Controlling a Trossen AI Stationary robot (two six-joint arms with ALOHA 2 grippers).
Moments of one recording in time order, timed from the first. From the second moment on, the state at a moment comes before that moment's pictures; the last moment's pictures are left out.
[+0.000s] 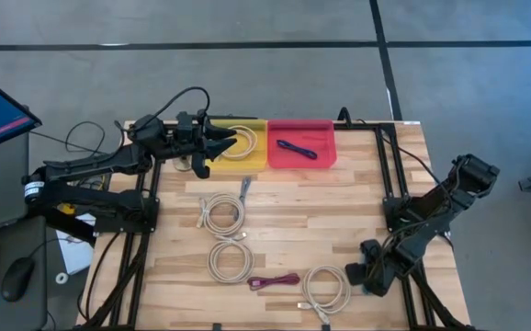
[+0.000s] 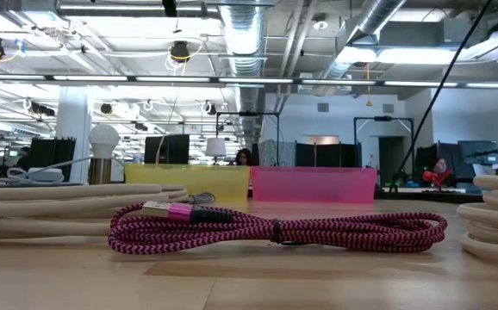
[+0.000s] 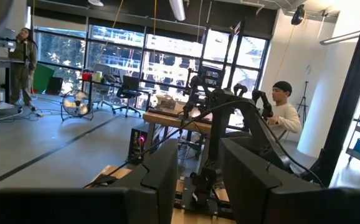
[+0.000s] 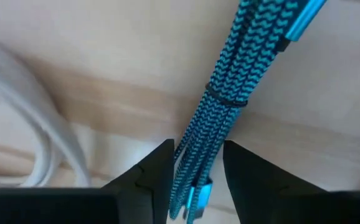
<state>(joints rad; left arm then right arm) 0.29 1.00 0.85 0.36 0.20 -0.16 0.90 1.36 0.62 -0.54 -0.08 2.28</state>
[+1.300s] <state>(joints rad) 0.29 1.00 0.85 0.36 0.20 -0.16 0.46 1.32 1.07 -1.16 0.16 1.37</state>
